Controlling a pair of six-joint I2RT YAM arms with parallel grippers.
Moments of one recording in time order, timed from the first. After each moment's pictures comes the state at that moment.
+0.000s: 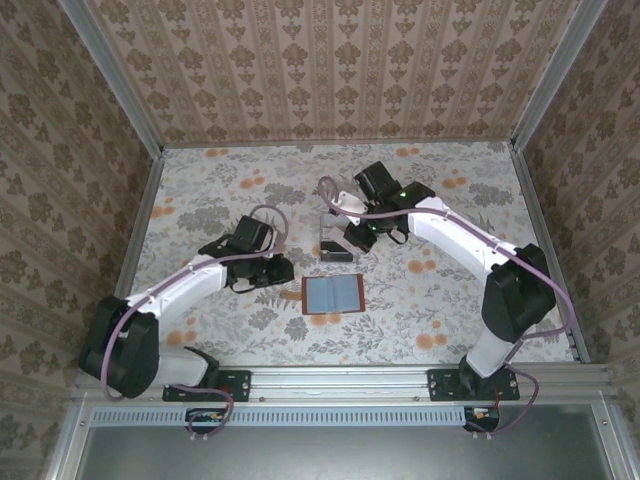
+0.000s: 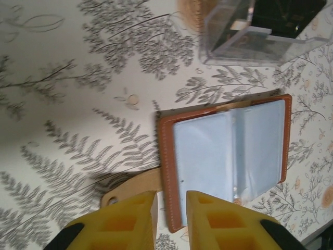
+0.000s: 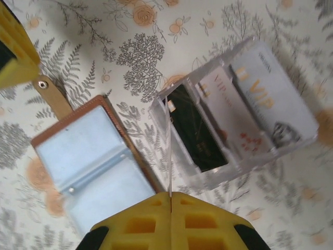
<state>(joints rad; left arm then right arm) -0.52 1.31 0.75 -0.52 0.34 -0.57 0.55 1.70 1.44 -0.82 -0.24 -0.44</state>
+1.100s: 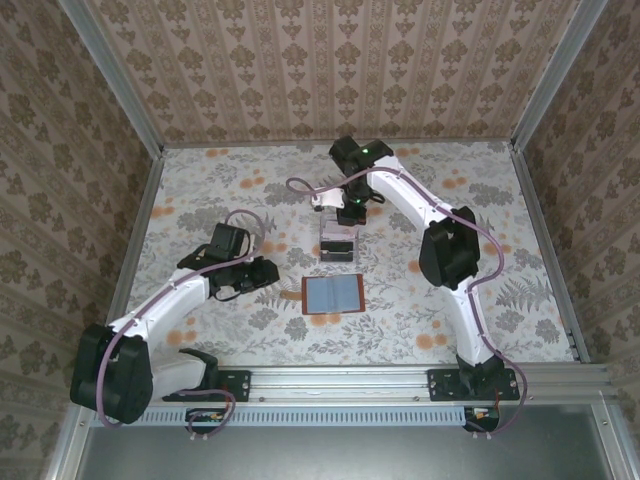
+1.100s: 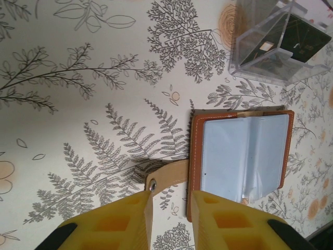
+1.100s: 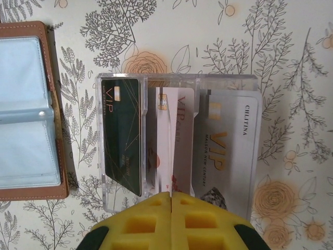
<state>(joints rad) -0.39 1.18 0.65 -0.52 0.40 -0.59 0.51 2.27 2.18 -1.32 -0.20 -0.99</state>
